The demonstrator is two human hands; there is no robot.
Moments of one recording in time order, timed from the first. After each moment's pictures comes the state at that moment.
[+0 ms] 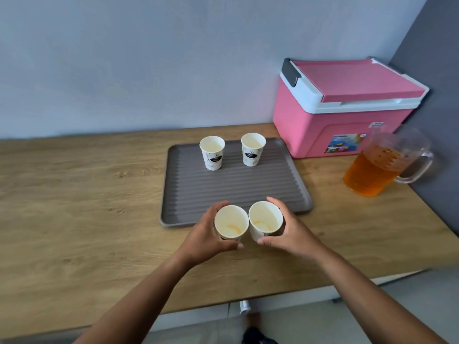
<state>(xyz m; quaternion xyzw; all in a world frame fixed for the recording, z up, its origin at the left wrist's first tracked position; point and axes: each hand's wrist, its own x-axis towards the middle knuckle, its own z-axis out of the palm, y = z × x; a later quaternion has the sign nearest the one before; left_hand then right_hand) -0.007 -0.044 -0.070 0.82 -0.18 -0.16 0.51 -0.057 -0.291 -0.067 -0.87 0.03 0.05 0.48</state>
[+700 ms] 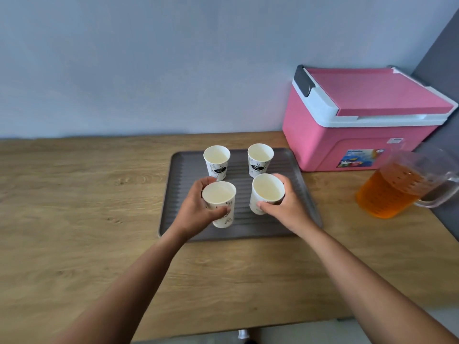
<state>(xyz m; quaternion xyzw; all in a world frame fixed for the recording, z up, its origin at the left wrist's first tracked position) 0.077 -0.052 -0.046 0.82 -0.09 -0.07 0.56 0.048 -0.297 -0.059 -0.84 0.06 -0.06 0.54</state>
